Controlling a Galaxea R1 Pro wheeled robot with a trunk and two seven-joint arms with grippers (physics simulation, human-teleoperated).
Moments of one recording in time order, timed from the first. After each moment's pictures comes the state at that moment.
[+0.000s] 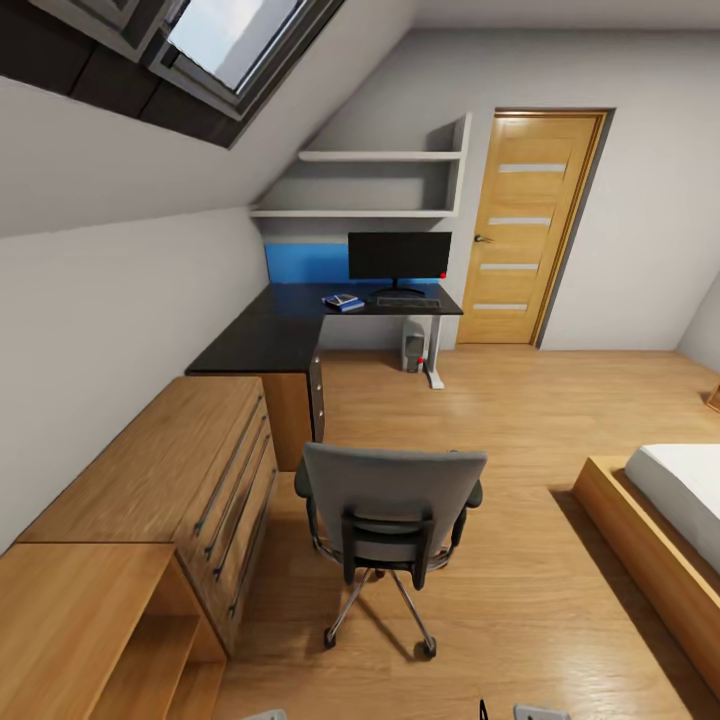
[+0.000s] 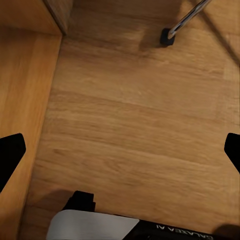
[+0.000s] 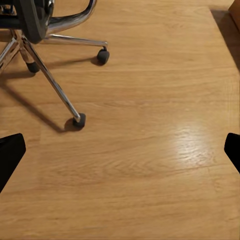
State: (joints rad) left arm -0.21 -0.13 -0.07 -0.41 0.17 -0.06 0.25; right arm -0.32 -0.01 0.58 -0.12 -0.53 -0.59 -0.27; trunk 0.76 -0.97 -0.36
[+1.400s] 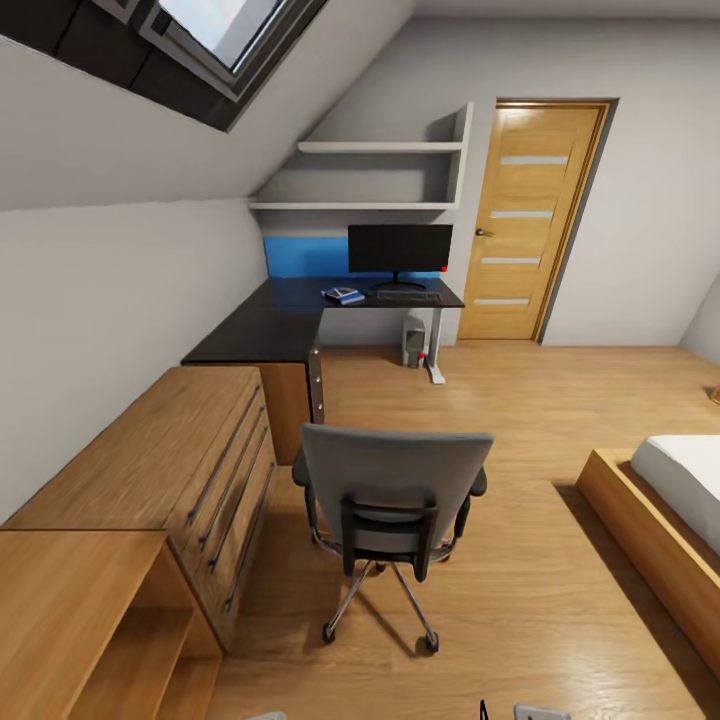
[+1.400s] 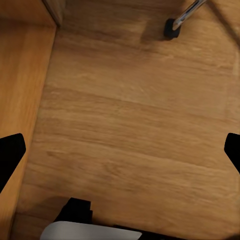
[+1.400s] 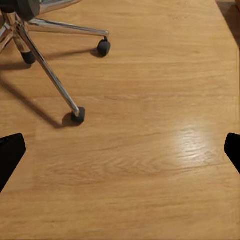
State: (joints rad) left arm -0.21 -0.13 -0.07 -0.40 0.17 -0.07 0.25; right arm -0.32 -0.01 0.58 -0.12 -0.53 -0.59 -0.27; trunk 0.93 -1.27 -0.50
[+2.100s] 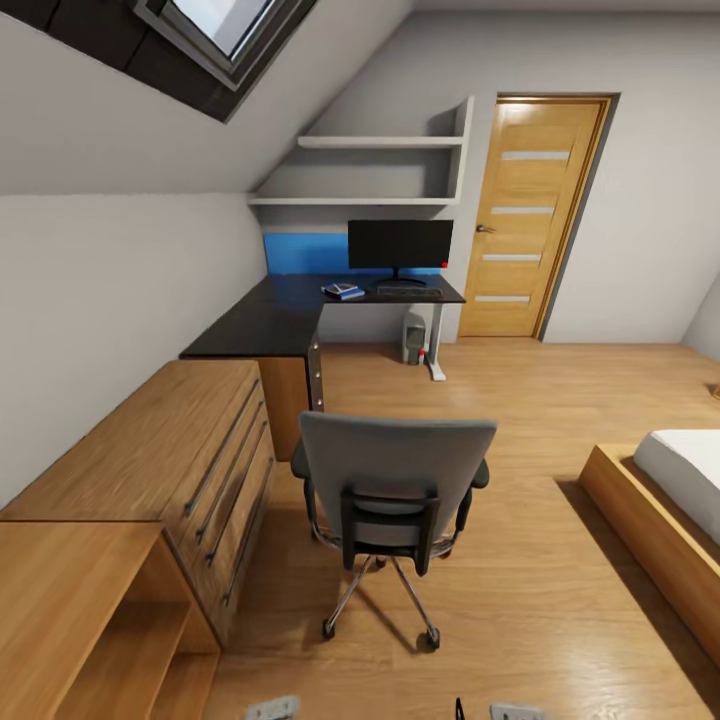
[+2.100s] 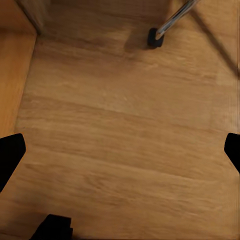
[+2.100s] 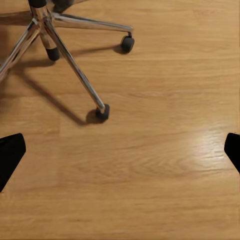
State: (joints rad) left arm -0.21 -0.17 -0.07 -0.45 0.17 -0.06 0.25; right arm -0.32 0.04 0.58 -0.13 -0.51 -0.59 -0.27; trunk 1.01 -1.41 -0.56
